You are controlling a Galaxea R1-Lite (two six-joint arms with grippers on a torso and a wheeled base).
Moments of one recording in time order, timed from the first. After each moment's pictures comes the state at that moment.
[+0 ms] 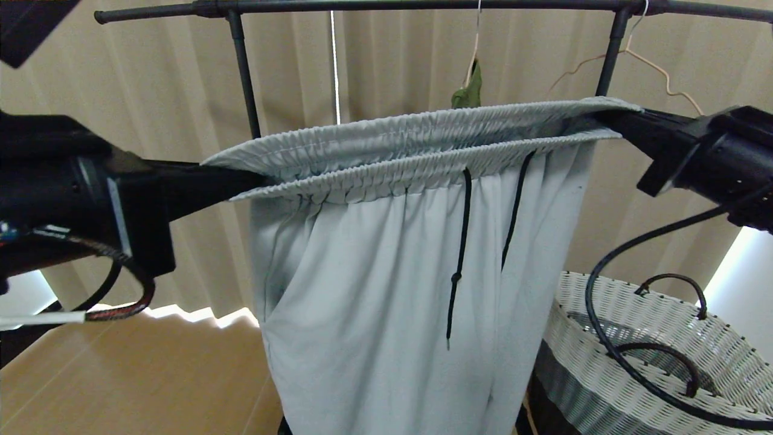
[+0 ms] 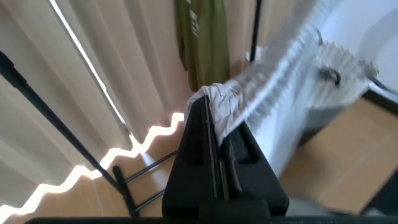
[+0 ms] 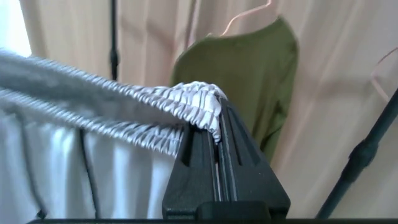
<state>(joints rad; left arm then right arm) -0.68 1.21 -1.09 0.09 0.07 0.07 0.36 1.40 -0.84 -0.74 0.07 -0.03</state>
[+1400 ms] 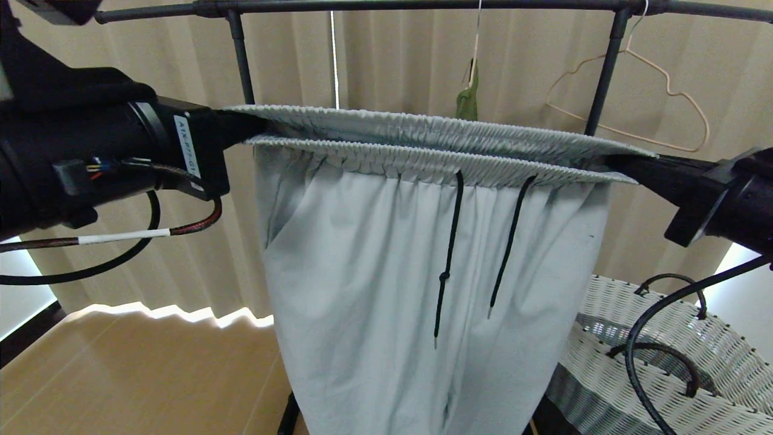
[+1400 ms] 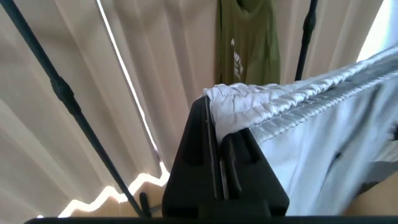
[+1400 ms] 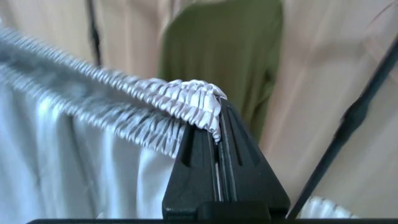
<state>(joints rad) -0.63 1.32 -1.11 -0.16 0.20 0.11 0.42 1.25 -0.78 -0.50 0.01 -0.01</state>
